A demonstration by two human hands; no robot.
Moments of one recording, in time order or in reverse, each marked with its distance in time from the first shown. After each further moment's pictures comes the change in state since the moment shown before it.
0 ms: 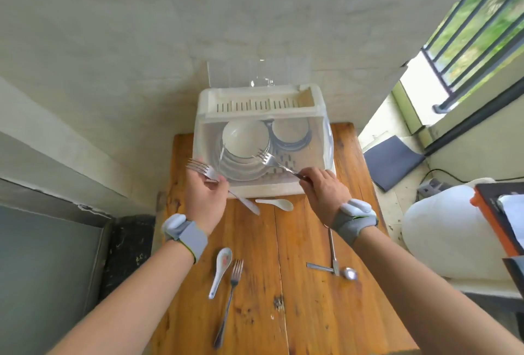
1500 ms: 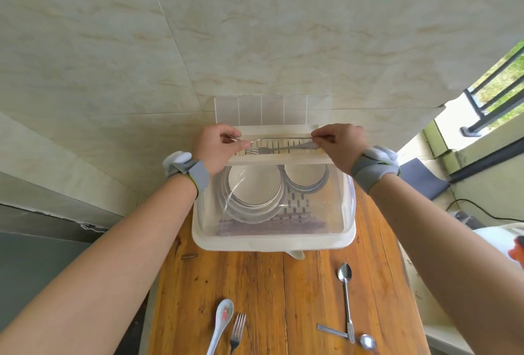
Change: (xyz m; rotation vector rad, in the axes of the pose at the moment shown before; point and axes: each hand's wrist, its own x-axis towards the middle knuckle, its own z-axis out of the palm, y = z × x) left_hand 0.202 0.085 0.037 0.262 -0.178 0.134; right_hand 0.214 0.005 -0.082 0.271 0.052 0.141
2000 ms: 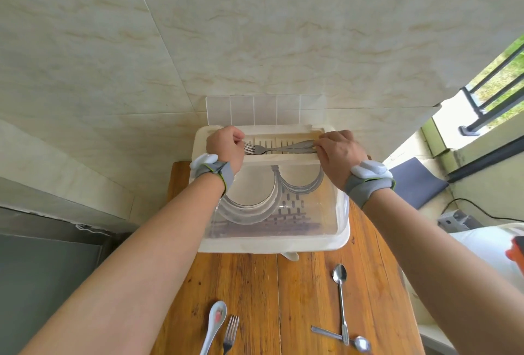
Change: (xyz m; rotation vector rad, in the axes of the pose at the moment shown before) left_hand 0.017 -0.007 0.054 0.193 0.172 0.003; right_hand -0.009 0.039 0.016 -0.424 0.042 -0.206
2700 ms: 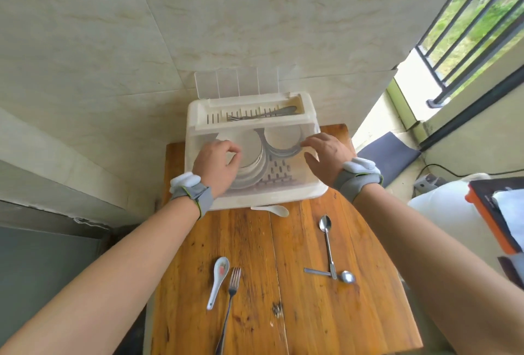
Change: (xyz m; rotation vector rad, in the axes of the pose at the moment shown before) left_hand -0.131 -0.018 -0.047 0.159 -0.135 0.315; right_hand -0.114 -0.027 -0.019 0.100 -0.069 0.064
